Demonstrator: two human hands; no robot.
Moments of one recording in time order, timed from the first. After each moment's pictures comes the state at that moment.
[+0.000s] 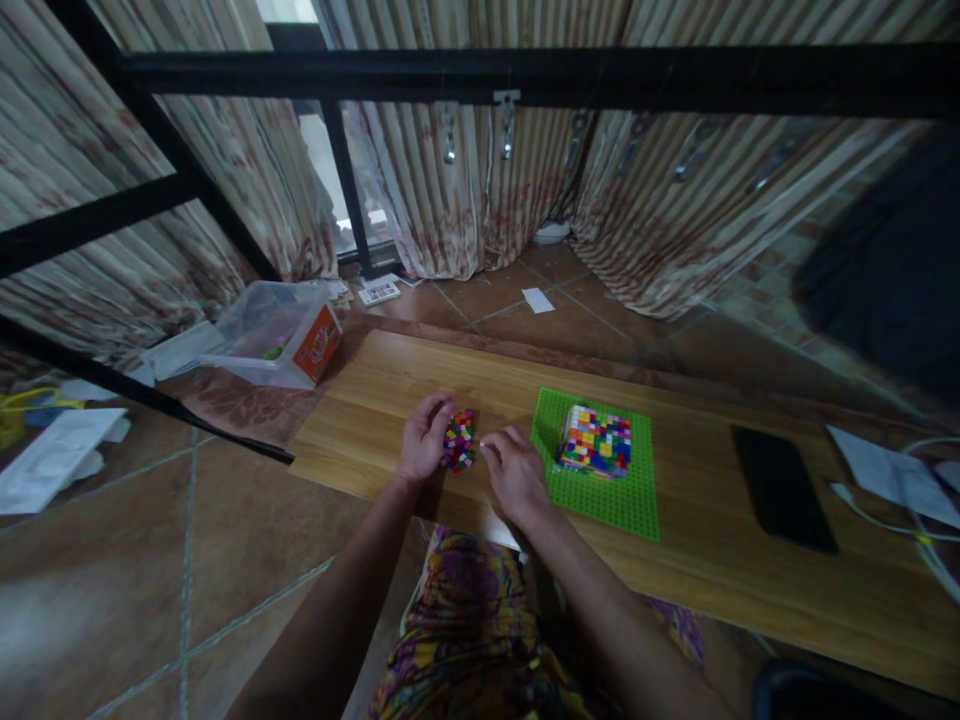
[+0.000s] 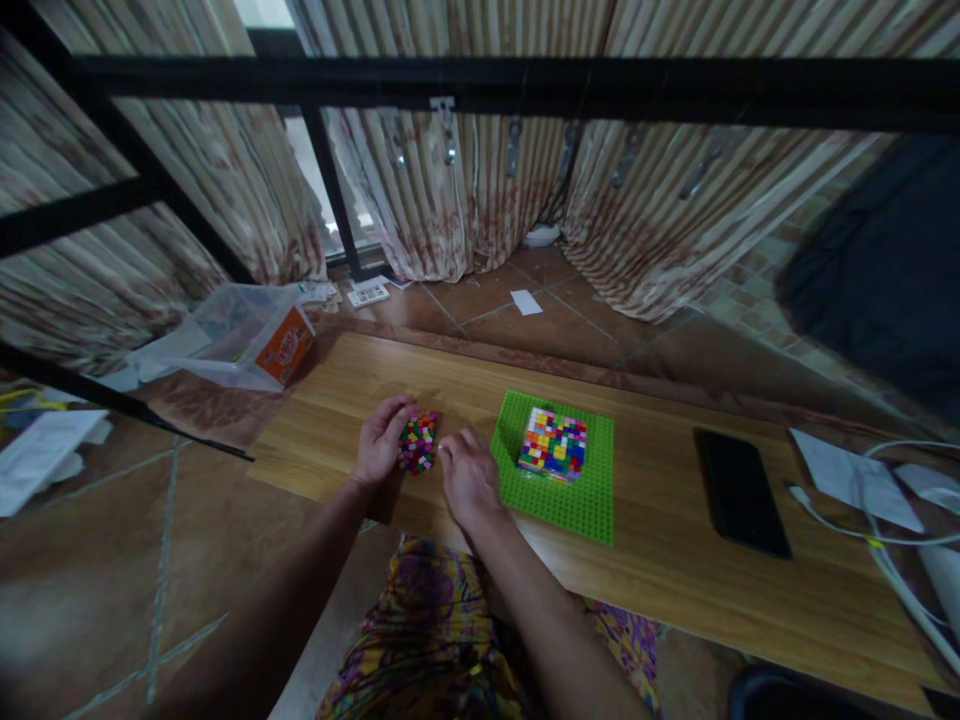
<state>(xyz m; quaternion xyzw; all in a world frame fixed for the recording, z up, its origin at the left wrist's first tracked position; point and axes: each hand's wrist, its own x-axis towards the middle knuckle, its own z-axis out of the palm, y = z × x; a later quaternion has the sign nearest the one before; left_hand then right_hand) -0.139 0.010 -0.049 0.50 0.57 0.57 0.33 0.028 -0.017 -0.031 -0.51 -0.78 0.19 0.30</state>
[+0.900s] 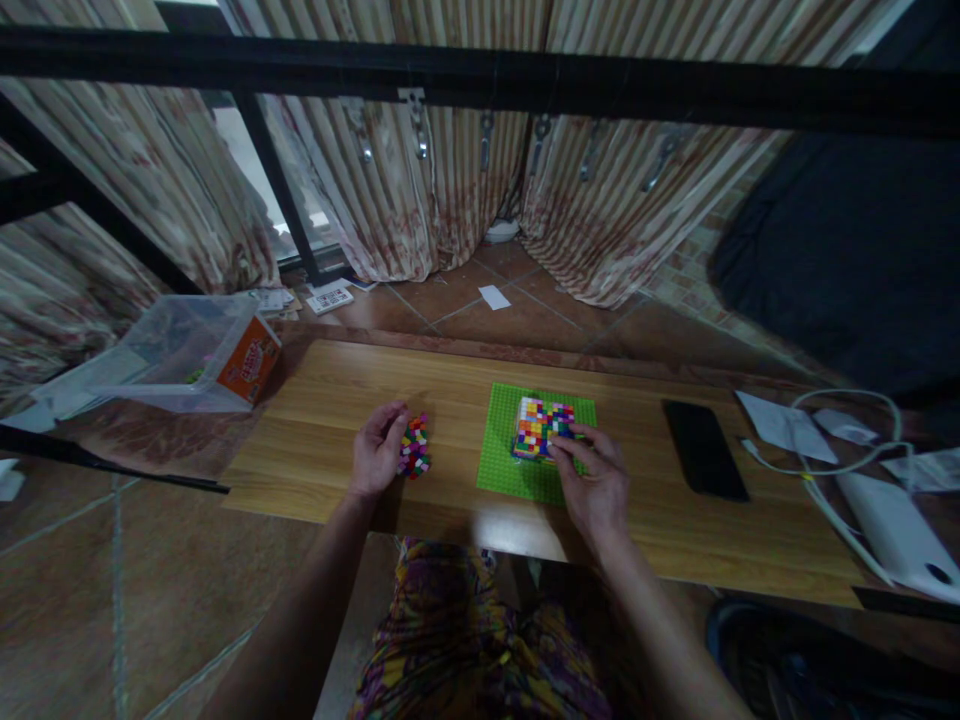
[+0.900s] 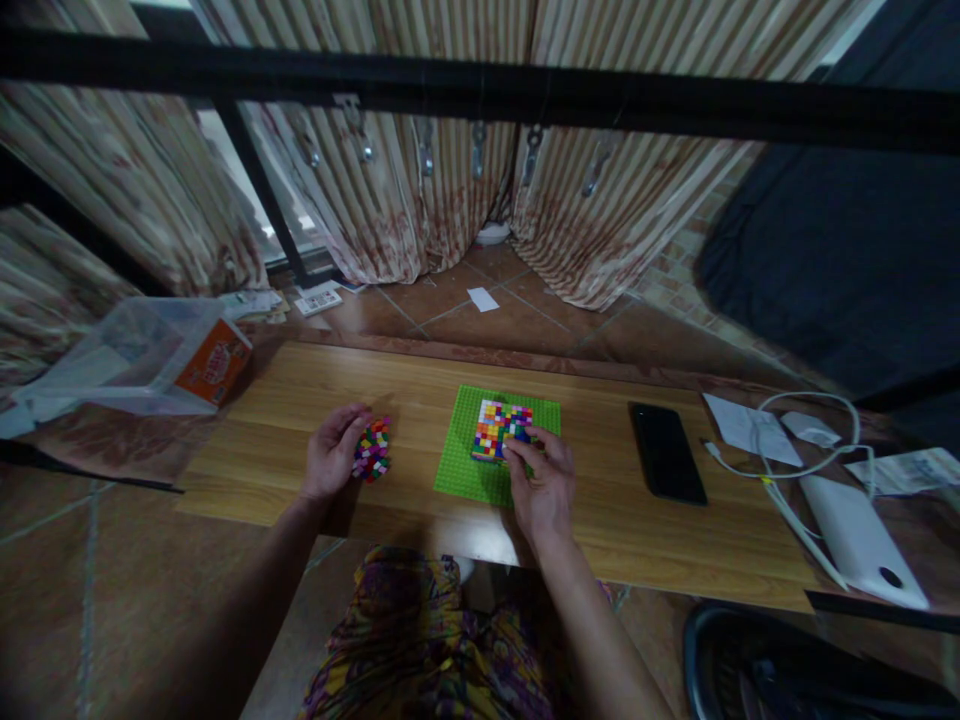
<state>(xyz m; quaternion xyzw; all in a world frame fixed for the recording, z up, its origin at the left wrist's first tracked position) -0.138 0.014 -0.056 0.48 0.58 0.56 0.34 0.163 -0.034 -0.029 -0.60 -0.64 0.06 0.47</state>
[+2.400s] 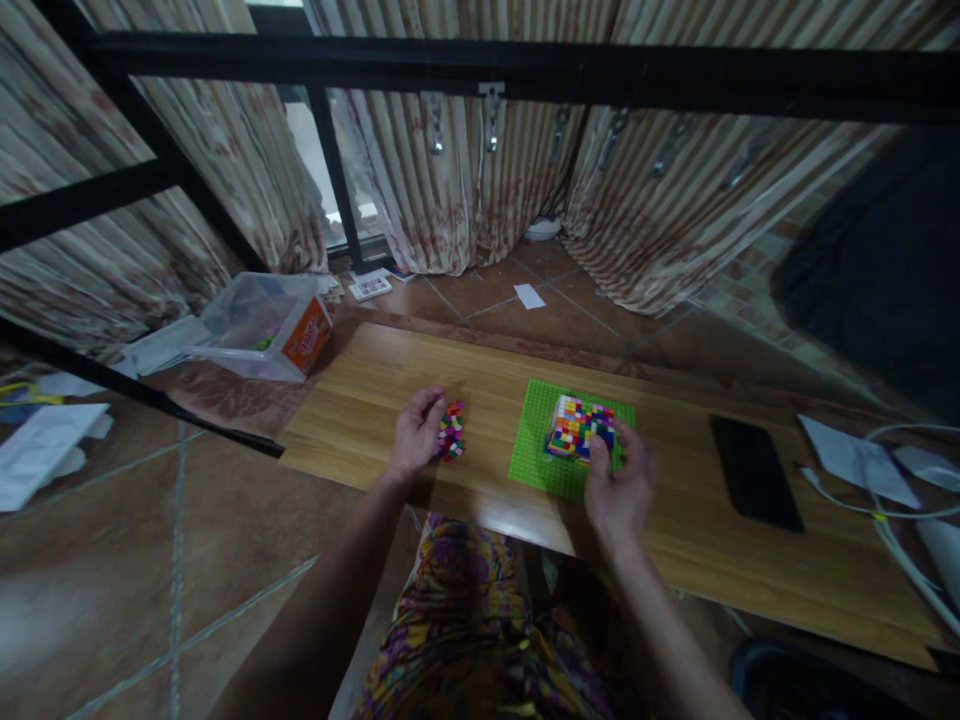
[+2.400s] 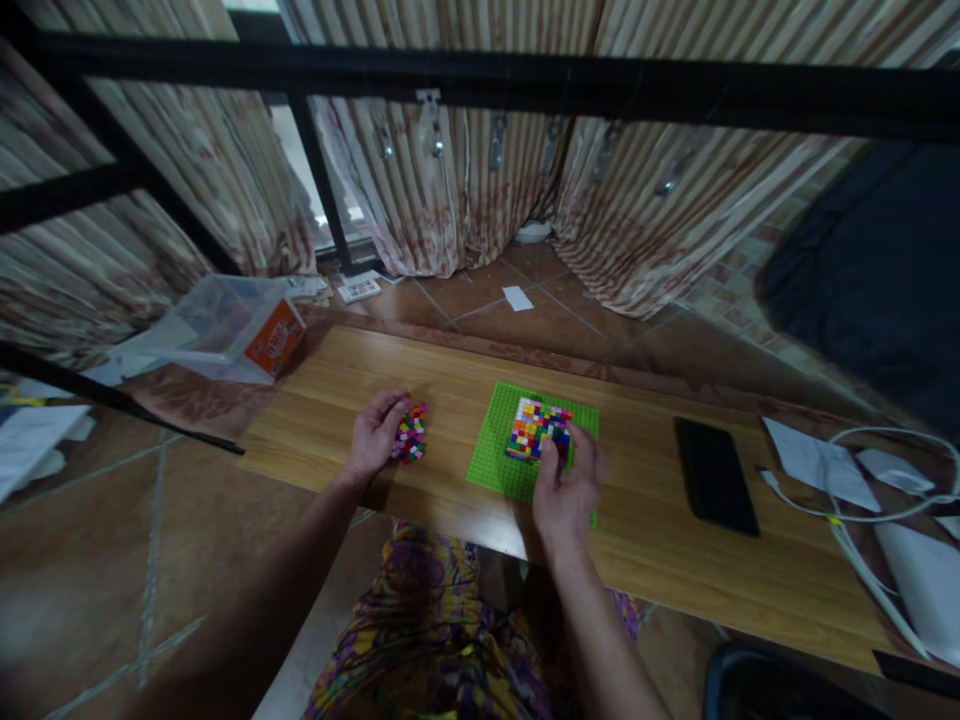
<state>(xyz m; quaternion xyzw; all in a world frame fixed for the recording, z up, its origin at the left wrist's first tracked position) -0.139 0.012 -0.059 0.51 0.57 0.56 0.32 0.138 -0.039 -0.023 -0.65 -0.56 0.07 0.51</state>
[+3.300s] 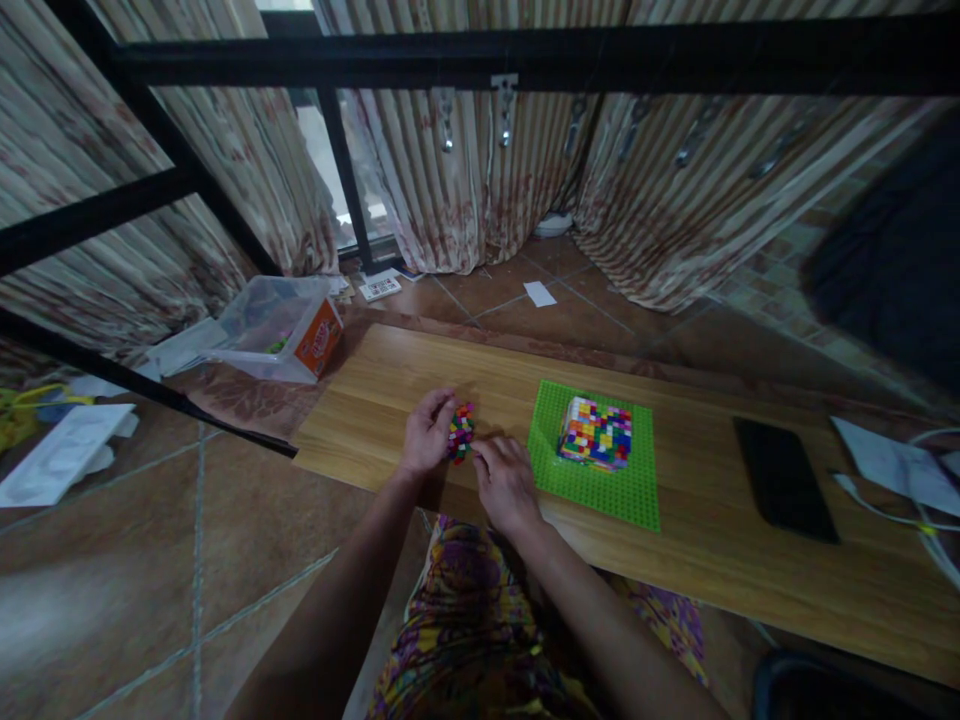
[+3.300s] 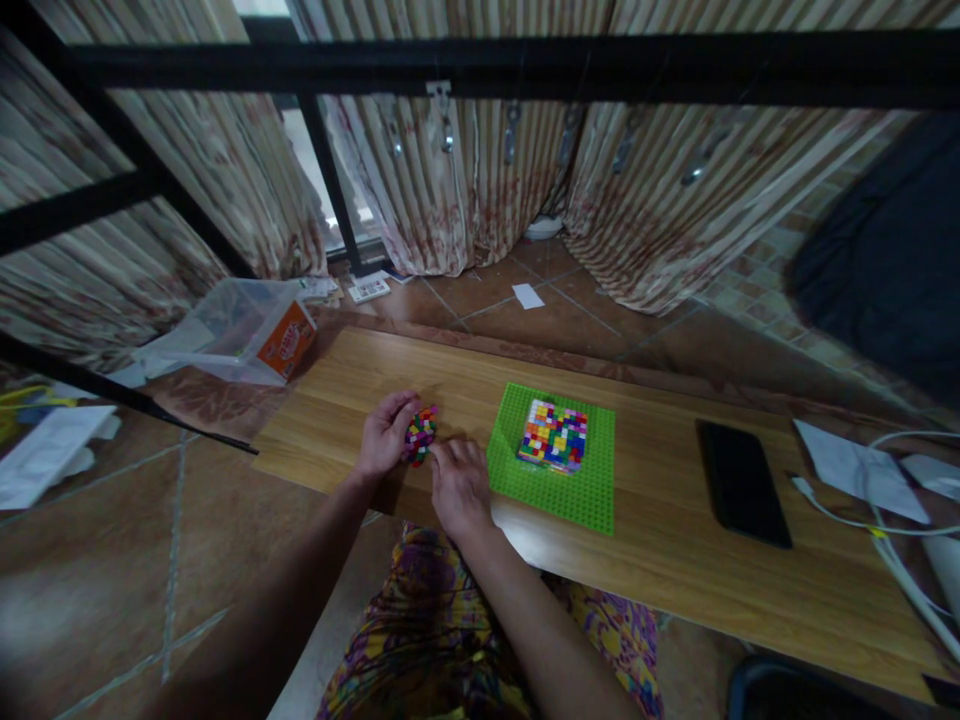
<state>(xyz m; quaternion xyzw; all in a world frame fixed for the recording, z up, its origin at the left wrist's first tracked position) -0.138 0.011 -0.054 0.53 0.58 0.54 0.30 0.018 -0.041 -0.043 -0.50 -0.80 0.15 0.29</state>
